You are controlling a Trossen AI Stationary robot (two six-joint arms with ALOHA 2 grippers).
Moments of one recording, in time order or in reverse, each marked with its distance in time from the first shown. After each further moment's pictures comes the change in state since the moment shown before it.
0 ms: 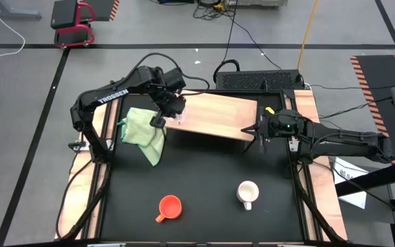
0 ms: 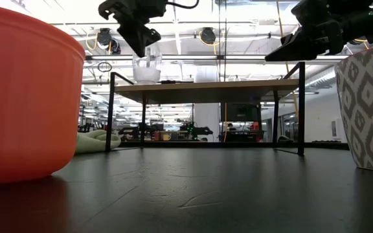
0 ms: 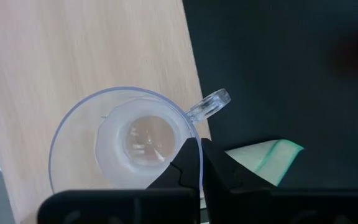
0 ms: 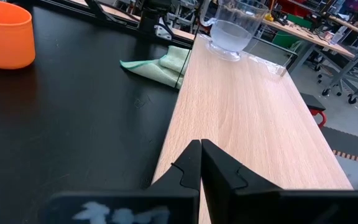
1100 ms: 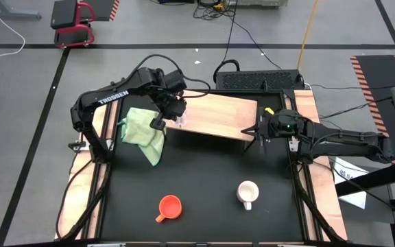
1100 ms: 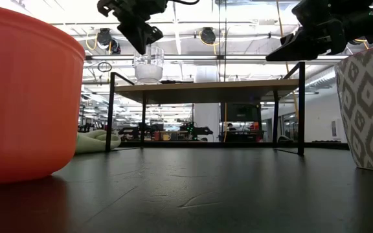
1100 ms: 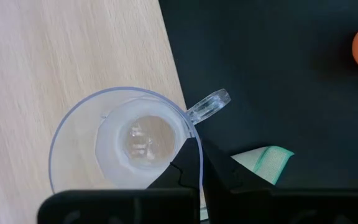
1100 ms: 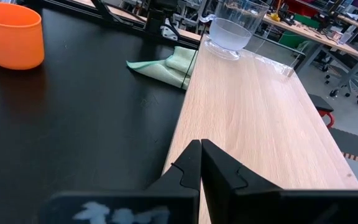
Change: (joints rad) left arm -0.022 0.000 -0.001 0.004 0.044 0.015; right arm 0.000 0.000 0.000 -0.007 -0.024 0.004
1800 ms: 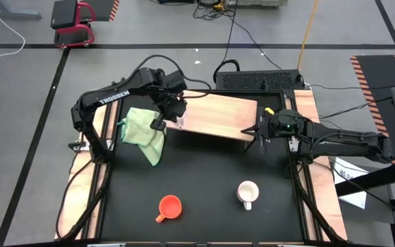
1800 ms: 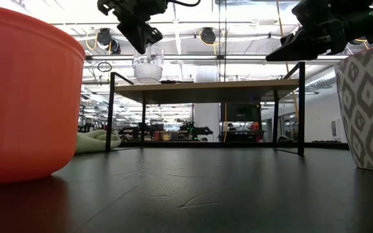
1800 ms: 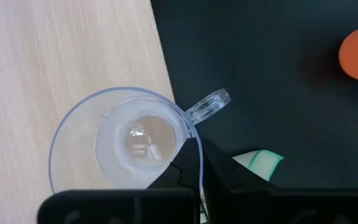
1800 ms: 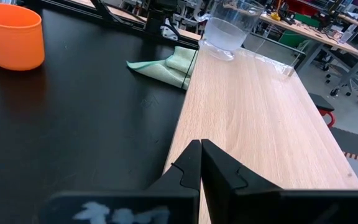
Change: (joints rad) left arm 0.001 0.009 -0.001 -0.008 0.033 -0.022; right arm 0.000 0.000 0.000 0.000 0.000 0.005
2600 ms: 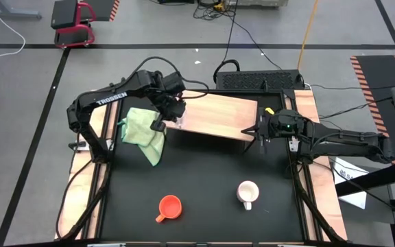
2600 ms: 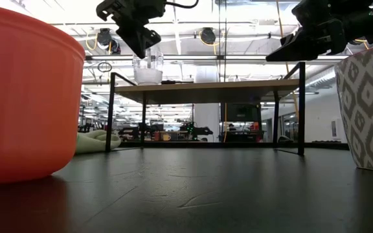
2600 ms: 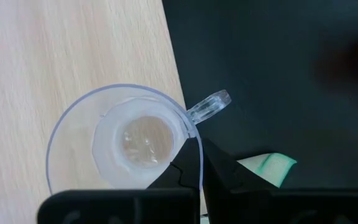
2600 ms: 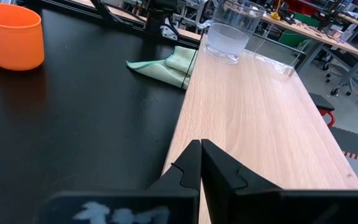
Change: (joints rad) left arm 0.003 -0.010 -0.110 0.077 -0.042 -0.010; right arm 0.000 0.000 0.000 -0.001 0.000 0.001
